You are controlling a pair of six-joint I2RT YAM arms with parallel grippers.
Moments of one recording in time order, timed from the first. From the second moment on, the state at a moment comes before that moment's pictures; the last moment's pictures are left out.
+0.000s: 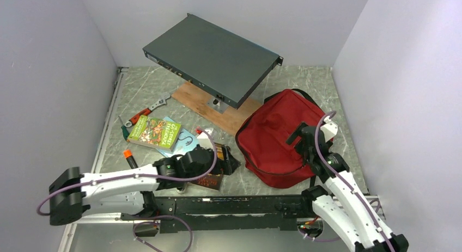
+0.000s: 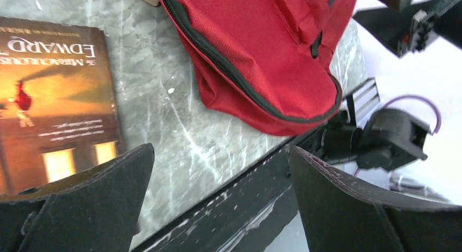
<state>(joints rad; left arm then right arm) -1.18 0.97 0.58 -0.07 -0.27 -0.89 0.38 0.65 0.58 -0.64 0.42 0.83</state>
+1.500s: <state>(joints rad) -1.07 1.54 0.58 0.46 0.03 -1.12 -0.08 0.73 0.45 -0.46 0.04 0.70</state>
